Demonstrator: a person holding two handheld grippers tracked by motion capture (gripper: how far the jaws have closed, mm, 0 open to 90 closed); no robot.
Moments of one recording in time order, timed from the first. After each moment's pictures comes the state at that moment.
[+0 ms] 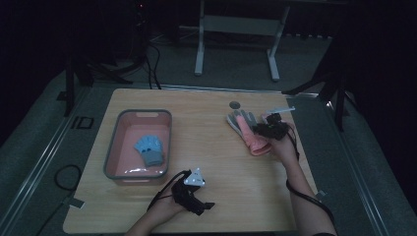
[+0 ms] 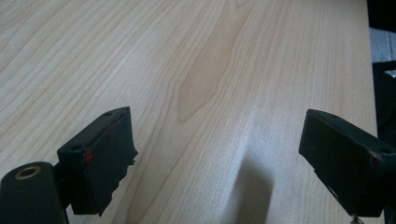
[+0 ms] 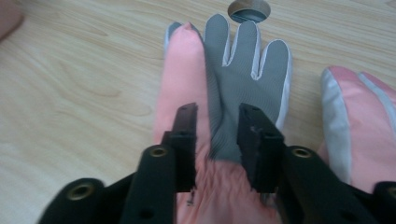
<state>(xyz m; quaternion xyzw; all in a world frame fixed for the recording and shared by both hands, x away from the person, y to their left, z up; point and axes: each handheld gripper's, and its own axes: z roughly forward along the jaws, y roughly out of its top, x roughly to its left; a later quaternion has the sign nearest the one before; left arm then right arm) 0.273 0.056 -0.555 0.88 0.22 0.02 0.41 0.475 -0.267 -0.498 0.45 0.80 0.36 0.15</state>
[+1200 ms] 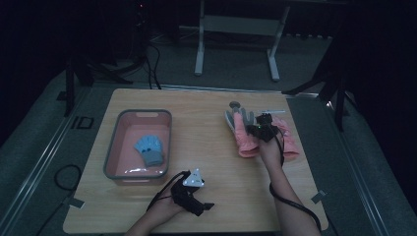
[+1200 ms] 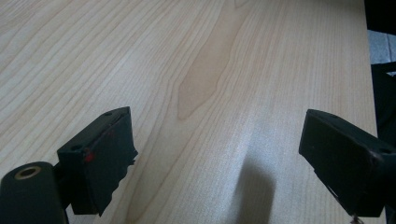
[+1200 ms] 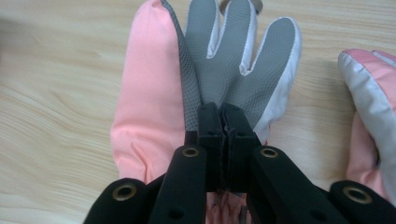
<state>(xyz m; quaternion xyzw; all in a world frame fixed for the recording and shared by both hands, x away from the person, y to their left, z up) 0.272 0.057 -0.557 0.89 0.21 0.03 0.41 0.457 -0.226 -0.493 0.54 0.75 0.34 0.17</state>
